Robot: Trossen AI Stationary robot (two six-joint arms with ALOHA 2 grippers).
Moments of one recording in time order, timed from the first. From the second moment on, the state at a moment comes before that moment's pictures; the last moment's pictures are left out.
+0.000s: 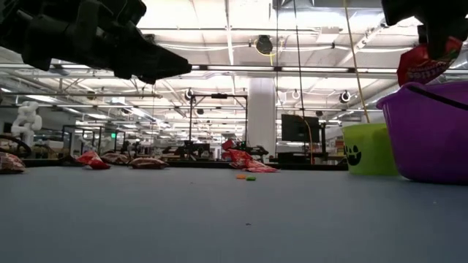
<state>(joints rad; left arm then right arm) -0.25 1.34 0.34 0.85 -0.22 0.11 0.18 1.00 1.10 -1.39 0.01 0.90</state>
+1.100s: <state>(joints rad) -0.25 1.34 0.34 0.85 -0.22 0.11 0.30 1.00 1.10 -1.36 0.08 0.96</state>
